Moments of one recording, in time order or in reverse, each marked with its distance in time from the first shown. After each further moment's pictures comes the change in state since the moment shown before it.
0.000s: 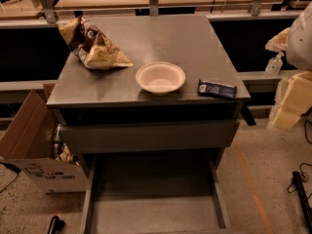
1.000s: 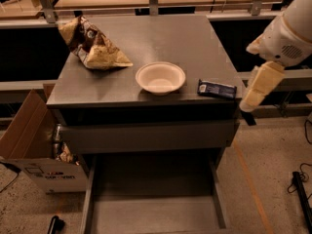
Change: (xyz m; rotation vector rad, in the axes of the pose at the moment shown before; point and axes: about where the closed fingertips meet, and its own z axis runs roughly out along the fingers) arm -0.005 -0.068 0.070 -0.067 -0.107 0.088
